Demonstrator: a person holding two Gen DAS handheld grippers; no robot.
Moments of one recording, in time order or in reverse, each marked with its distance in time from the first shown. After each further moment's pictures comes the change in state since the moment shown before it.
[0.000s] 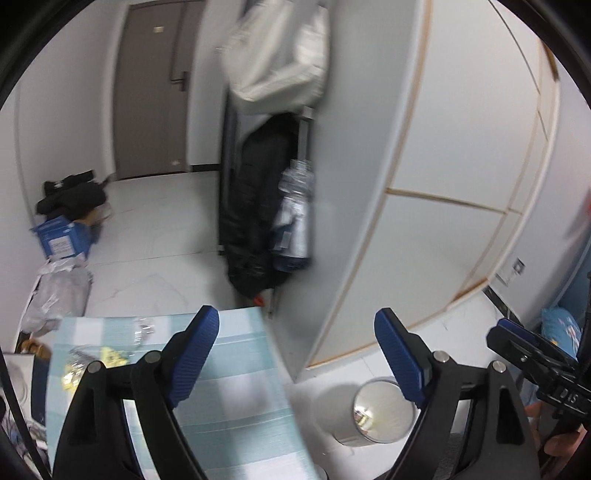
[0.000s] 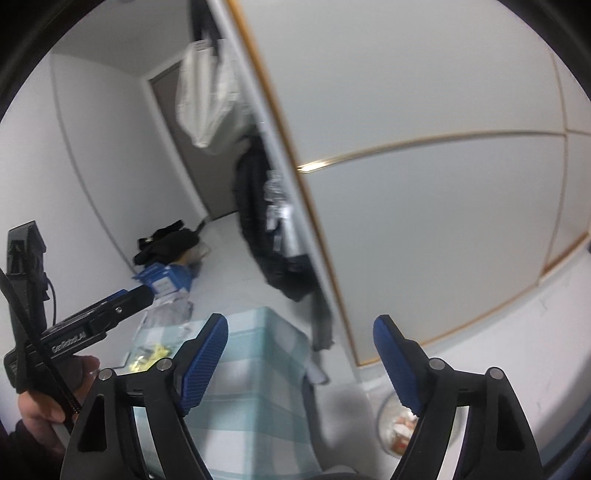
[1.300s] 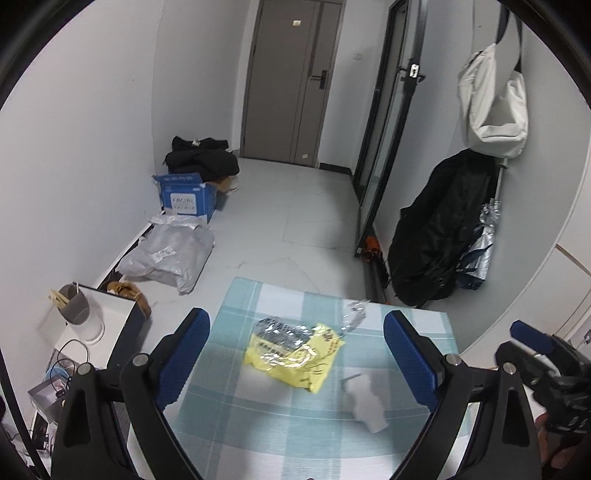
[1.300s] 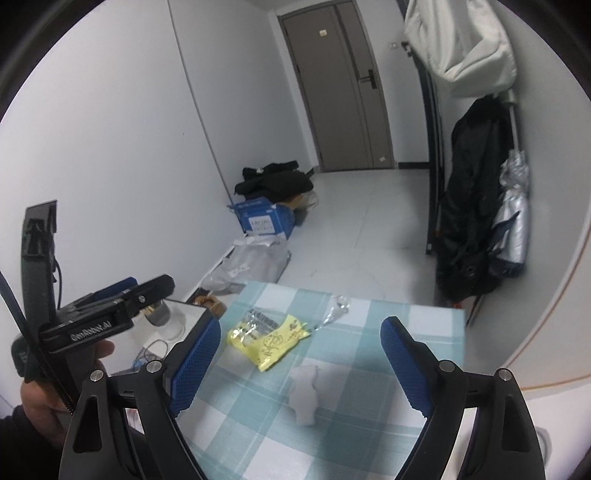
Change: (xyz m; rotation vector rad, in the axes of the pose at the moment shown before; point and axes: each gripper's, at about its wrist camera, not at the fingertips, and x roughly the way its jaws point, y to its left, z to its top) left arm -0.037 0.202 -0.043 -0.240 -0.028 0.362; right arm 0.126 0.250 -0.044 -0.313 0.162 0.317
